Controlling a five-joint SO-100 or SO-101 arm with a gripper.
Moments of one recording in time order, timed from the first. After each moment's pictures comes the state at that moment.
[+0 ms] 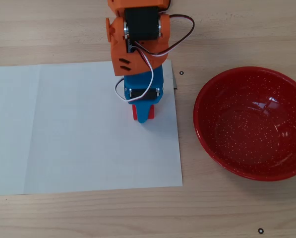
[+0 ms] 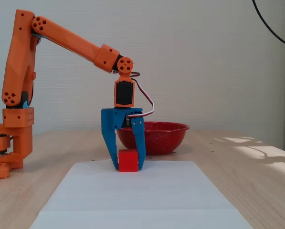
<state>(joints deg) 4.0 82.2 102.0 64.2 -6.2</state>
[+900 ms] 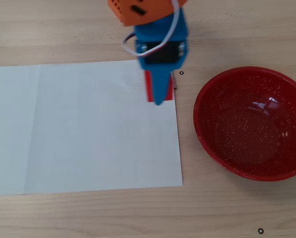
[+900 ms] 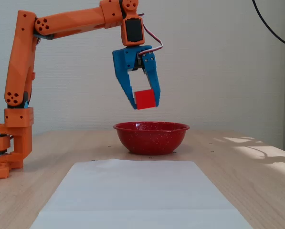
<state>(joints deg) 11.7 82.3 58.4 96.2 -9.6</state>
